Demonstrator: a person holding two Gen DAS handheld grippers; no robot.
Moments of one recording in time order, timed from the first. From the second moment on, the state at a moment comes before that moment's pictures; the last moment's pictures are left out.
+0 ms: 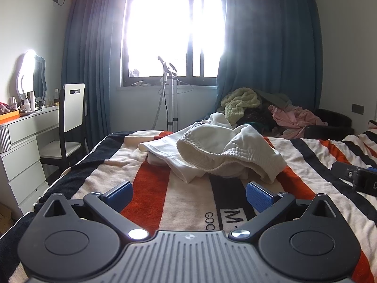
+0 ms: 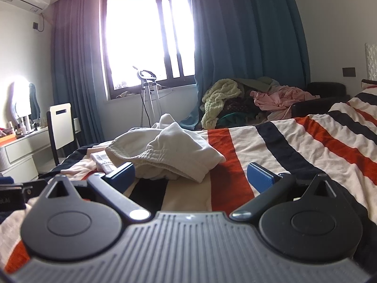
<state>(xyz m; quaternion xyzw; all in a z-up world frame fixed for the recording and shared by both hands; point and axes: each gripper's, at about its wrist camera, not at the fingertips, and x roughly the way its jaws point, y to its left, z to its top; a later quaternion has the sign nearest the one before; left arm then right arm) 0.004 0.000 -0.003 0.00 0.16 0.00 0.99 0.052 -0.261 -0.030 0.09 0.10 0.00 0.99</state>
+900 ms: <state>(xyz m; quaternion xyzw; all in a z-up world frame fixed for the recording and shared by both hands) 0.021 0.022 0.005 -0.04 0.18 0.02 0.98 0.192 -0.252 -0.088 0.12 0.21 -0.03 0.97</state>
